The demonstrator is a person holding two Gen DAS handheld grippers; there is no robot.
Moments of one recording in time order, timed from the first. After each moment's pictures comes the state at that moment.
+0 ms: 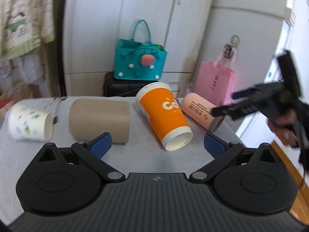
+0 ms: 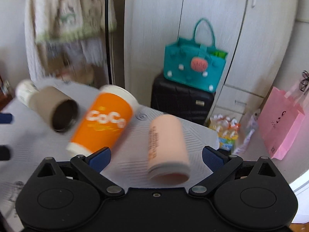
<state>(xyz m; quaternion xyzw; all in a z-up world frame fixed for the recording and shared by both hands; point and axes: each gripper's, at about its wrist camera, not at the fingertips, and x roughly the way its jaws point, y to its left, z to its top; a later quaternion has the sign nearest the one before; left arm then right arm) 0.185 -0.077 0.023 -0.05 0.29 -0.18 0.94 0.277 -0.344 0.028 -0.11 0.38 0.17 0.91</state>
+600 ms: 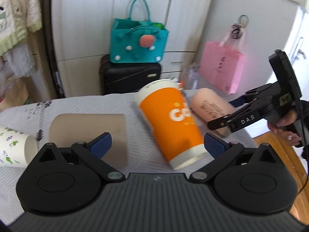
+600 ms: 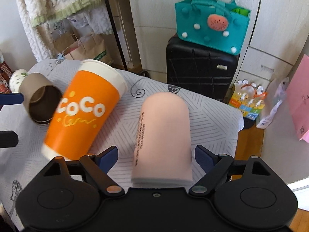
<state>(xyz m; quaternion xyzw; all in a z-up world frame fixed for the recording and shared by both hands) 0.268 -0.096 0.020 -0.03 0.37 -0.18 0.91 0.355 -0.355 -0.013 -0.07 0.49 0.22 0.84</state>
